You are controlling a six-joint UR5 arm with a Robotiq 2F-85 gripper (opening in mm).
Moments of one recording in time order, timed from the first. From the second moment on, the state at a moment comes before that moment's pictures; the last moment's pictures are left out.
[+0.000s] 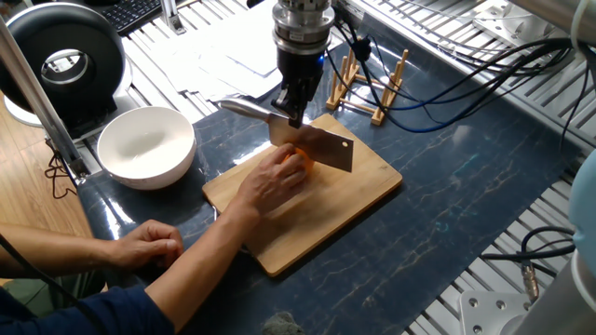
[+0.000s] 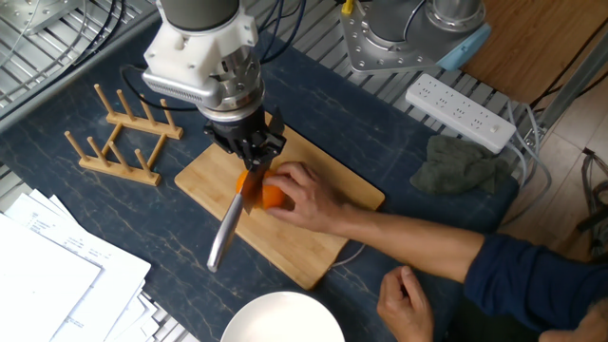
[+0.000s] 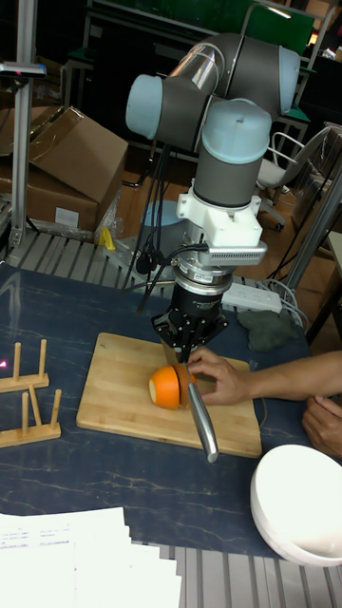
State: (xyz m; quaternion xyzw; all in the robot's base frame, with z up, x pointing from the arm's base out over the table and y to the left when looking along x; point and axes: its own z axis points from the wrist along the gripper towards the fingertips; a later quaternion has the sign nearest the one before) arm 0.536 0.049 0.131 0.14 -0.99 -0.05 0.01
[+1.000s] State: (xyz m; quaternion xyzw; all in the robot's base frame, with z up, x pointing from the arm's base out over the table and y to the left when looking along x) arm 0.545 0.051 0.116 0.14 -0.99 -0.05 -0.01
